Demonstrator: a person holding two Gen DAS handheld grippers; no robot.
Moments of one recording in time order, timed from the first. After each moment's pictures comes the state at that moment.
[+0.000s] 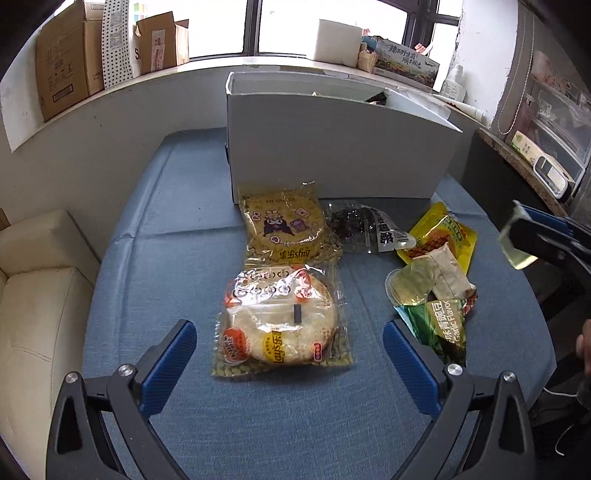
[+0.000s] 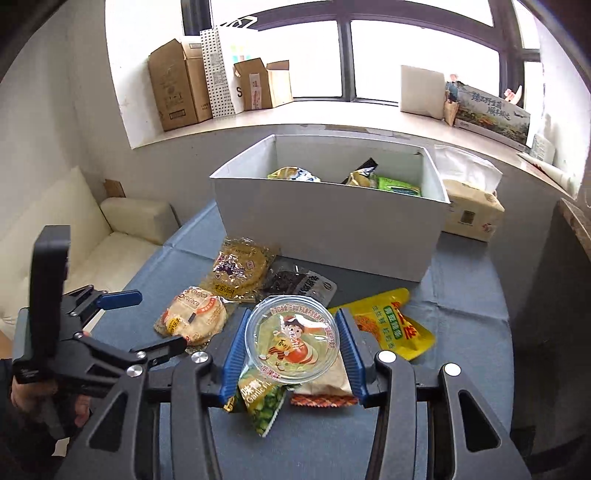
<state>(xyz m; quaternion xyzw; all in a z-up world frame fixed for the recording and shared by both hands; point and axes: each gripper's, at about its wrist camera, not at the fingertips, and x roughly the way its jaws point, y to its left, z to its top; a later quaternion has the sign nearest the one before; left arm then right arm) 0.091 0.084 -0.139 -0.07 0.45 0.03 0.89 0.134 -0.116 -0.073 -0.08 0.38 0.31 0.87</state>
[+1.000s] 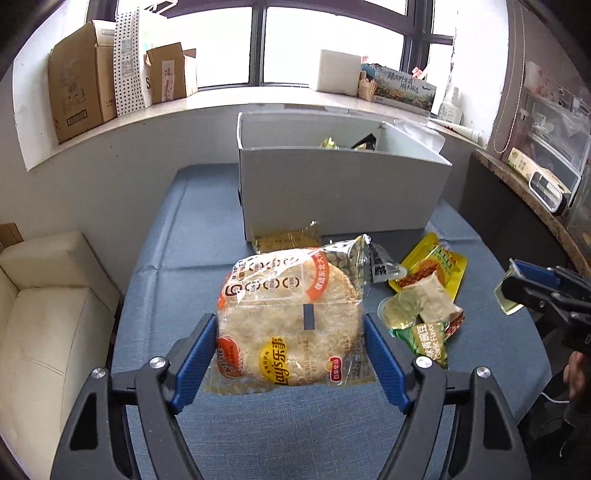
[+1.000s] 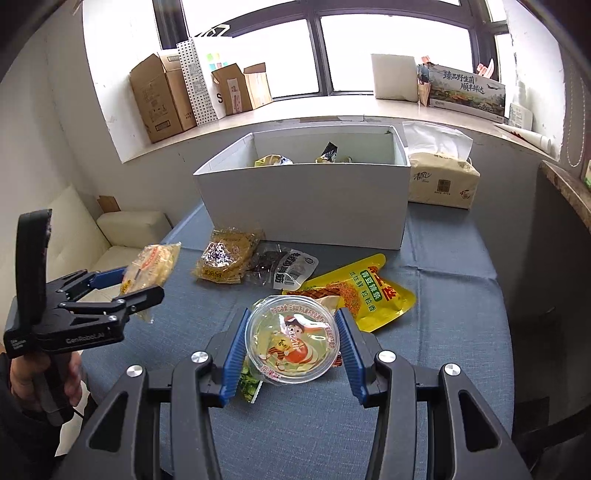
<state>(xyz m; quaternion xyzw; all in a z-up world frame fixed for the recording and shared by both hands) 0.076 0.089 -0.092 -0.07 0.39 0.04 0.92 0.123 -0.150 -0.082 -0.04 0.39 0.30 0.87</state>
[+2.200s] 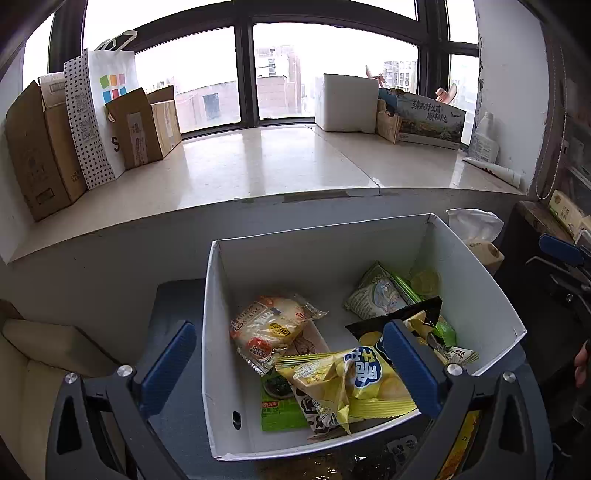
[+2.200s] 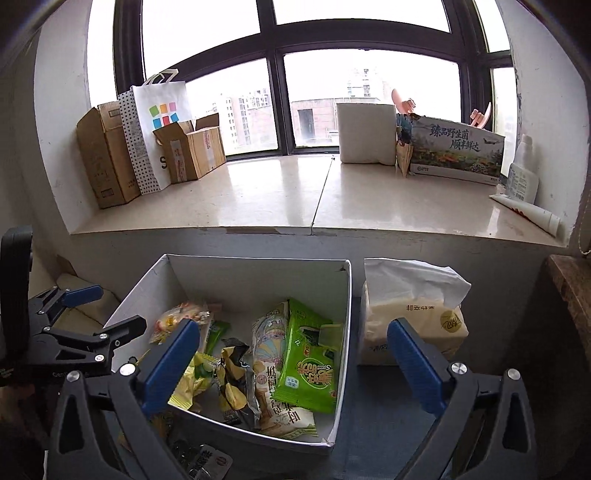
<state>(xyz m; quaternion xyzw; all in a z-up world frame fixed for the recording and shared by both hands) 0.303 0.109 -0.034 -0.02 0.37 0.06 0.93 0.336 -0.121 -0.013 -0.03 0.32 0.25 0.91</state>
